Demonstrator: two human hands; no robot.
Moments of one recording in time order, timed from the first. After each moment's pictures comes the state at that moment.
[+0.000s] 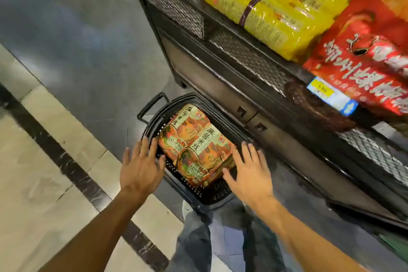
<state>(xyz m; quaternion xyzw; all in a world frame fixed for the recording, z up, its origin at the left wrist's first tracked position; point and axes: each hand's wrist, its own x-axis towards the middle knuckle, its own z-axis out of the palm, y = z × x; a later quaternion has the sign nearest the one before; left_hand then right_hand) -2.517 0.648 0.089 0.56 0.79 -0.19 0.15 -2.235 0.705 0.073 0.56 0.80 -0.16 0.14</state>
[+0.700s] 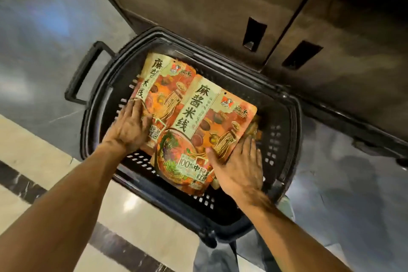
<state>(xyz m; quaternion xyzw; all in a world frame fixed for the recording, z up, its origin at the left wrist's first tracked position) -2.593 0.741 -0.247 0.62 0.72 -0.17 0.27 -2.301 0.660 -0.225 0.73 0.55 -0.37 0.13</state>
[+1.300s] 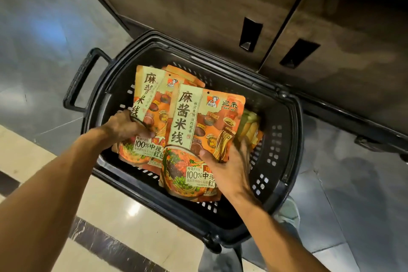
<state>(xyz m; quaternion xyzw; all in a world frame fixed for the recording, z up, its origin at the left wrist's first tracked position) -2.598 0.777 -0.230 0.45 0.71 -0.07 0.53 -2.324 0.651 -0.246 0.74 0.39 -0.52 -0.14</state>
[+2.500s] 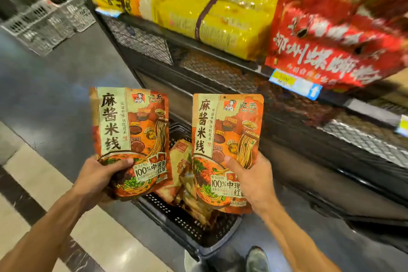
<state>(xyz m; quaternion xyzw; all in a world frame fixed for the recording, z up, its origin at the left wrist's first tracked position) -2.552 0.695 0.100 0.25 0.74 0.38 0.50 -2.220 0.709 0.075 0.60 0.37 -0.58 -0.41</state>
